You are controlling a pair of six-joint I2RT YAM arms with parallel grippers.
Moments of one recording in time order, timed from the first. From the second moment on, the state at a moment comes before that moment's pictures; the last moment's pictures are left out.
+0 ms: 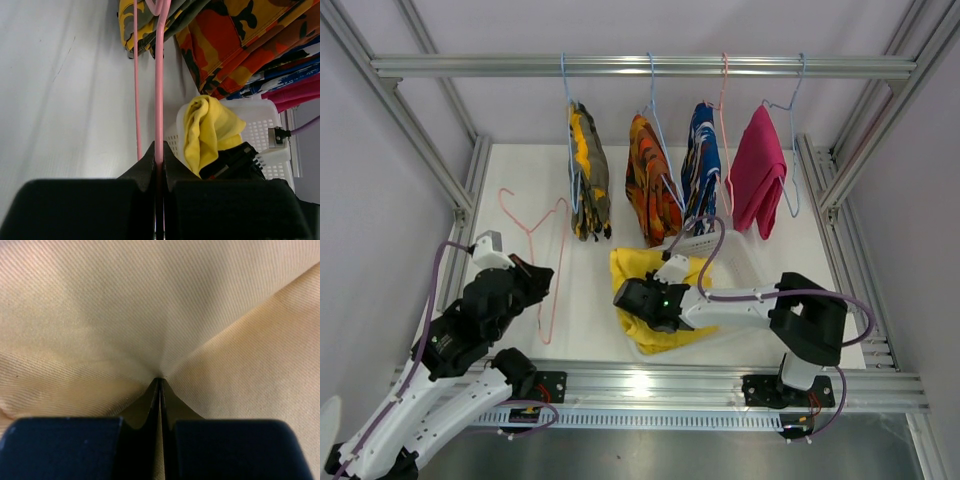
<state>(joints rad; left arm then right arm) -0.67 0.44 0.78 -0.80 -0.43 -0.86 1.21 1.69 1.00 -0.42 0.74 1.41</state>
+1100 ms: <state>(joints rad) -0.67 0.46 0.96 -0.85 -0.48 -0.67 1.28 1.33 1.09 -0.61 0.72 1.33</state>
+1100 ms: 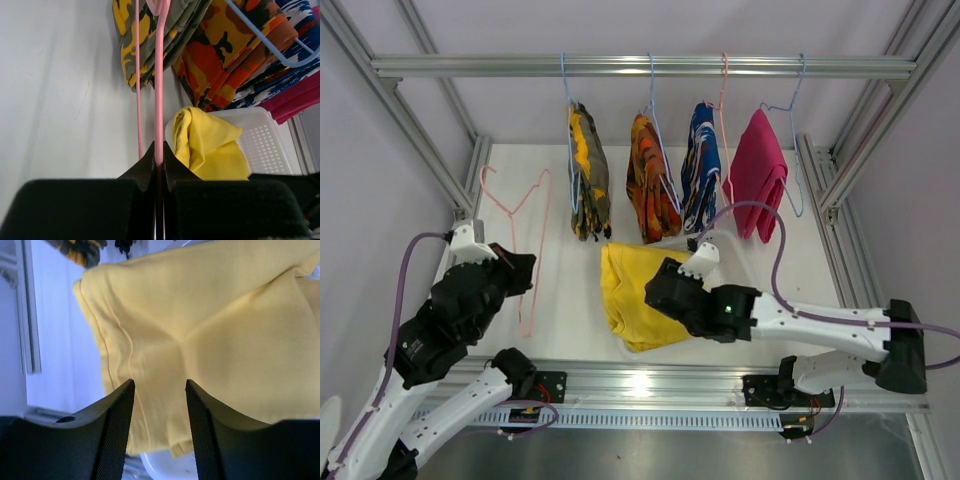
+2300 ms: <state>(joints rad) -0.14 1.36 1.68 -0.63 -0.16 -0.23 1.39 1.11 0.66 -0.31 0.60 0.92</state>
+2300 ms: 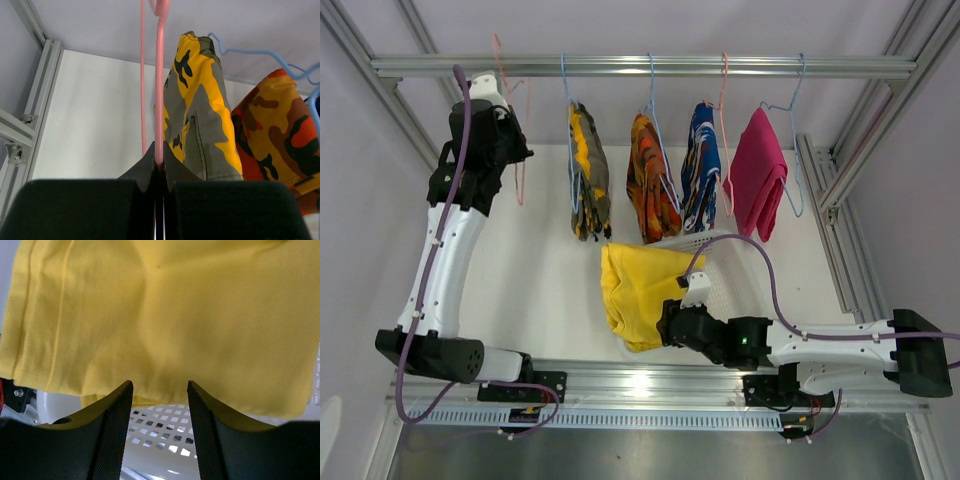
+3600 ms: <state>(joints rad) -0.08 1.19 1.43 -0.67 -0.13 -0.30 1.39 1.09 0.57 -0.24 0.53 0.93</state>
